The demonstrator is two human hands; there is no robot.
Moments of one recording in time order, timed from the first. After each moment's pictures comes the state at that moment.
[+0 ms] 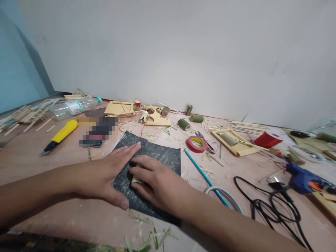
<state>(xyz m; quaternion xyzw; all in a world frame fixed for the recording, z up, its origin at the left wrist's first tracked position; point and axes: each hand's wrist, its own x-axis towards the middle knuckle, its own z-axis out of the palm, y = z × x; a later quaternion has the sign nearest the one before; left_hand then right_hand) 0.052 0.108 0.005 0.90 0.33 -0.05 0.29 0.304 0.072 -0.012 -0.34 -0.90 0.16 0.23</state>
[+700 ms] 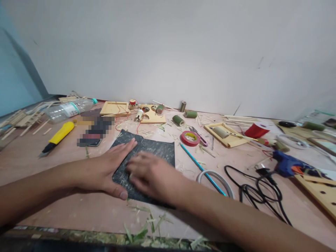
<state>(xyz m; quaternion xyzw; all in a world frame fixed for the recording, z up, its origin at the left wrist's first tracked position) 0.051 0.110 0.000 0.90 0.33 -0.05 0.28 0.303 0.071 -0.006 -0.33 -0.90 0.14 0.24</state>
